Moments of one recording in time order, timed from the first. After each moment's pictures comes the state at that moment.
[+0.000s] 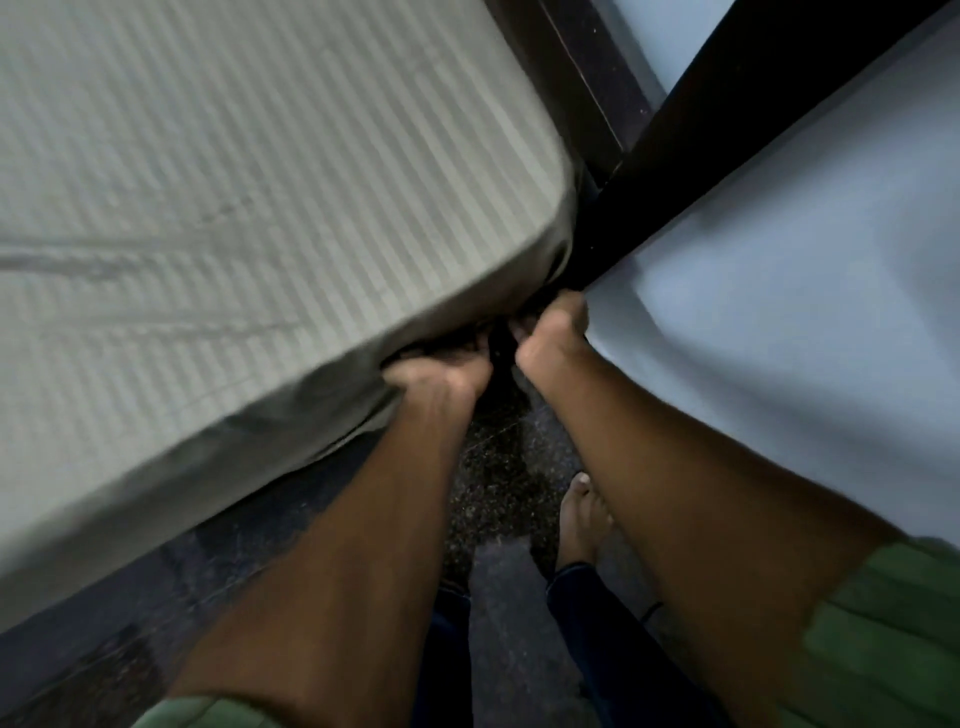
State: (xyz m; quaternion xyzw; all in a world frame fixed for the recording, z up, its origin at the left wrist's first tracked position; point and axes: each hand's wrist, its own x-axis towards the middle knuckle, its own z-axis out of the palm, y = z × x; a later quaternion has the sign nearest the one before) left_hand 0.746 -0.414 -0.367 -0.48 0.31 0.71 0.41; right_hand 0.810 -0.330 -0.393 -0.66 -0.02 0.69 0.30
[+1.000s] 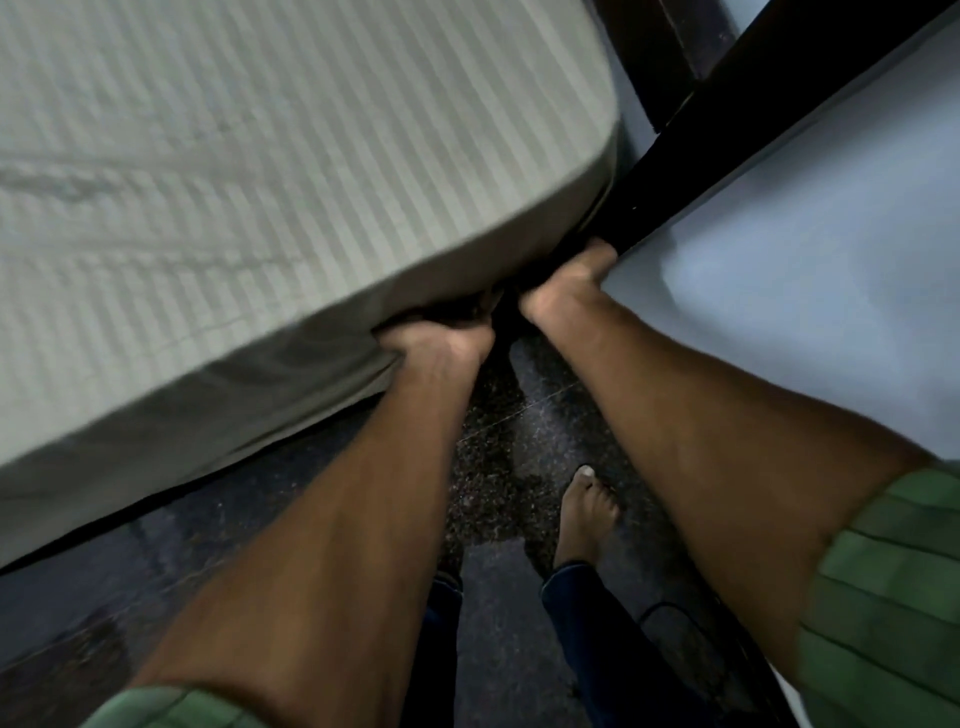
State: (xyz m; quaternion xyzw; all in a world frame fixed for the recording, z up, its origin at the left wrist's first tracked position) left_hand 0.735 -0.424 -0.378 -0.46 0.26 0.75 0.40; right_hand 0.796 -0.324 -0.400 -0.58 -0.01 0.72 0.38
